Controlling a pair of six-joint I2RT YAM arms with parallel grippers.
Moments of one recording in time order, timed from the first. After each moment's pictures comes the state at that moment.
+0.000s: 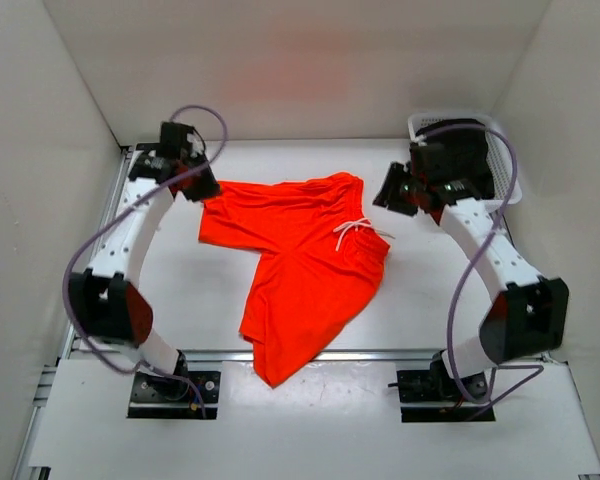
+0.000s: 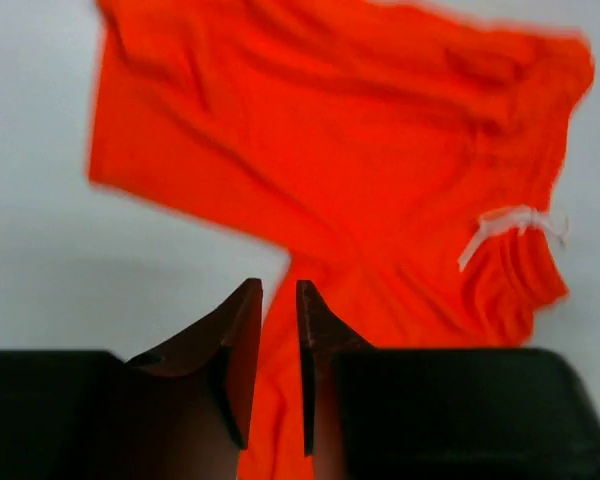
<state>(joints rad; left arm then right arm) -0.12 1.68 1.69 -0.86 0.03 -0.48 0.27 1.55 1.41 -0.61 -0.08 0.48</state>
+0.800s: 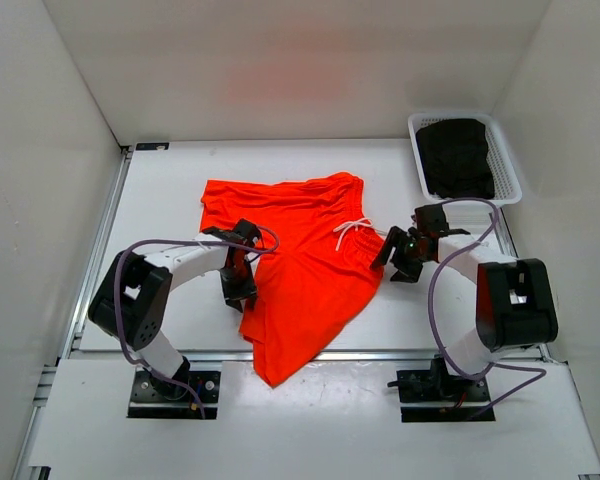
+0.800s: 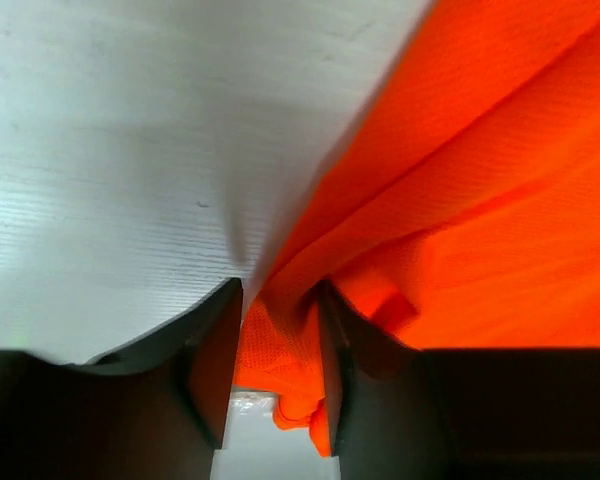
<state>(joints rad) -0.53 1.62 0.93 -0.81 0.04 -0.72 0.14 1.52 0.79 -0.41 -0.34 0.56</state>
